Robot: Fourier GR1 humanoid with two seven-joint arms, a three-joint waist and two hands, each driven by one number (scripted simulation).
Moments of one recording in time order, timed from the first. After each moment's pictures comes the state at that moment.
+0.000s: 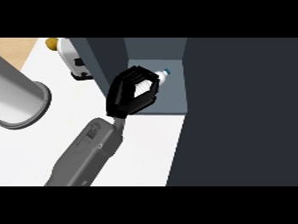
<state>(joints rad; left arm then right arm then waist) -0.60 0.04 -0.37 -1.05 0.52 0.28 -0.42 0.27 -0.39 0.52 -2.49 0.01 -0.21 0.17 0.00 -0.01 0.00</state>
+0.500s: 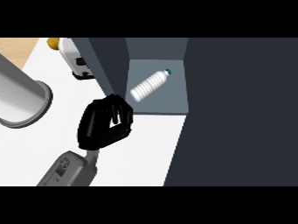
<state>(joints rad) -0.28 0.17 -0.43 -1.40 0.50 0.26 -0.38 0.20 -0.46 0.65 -2.49 0.02 -0.13 0.32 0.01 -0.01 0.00</state>
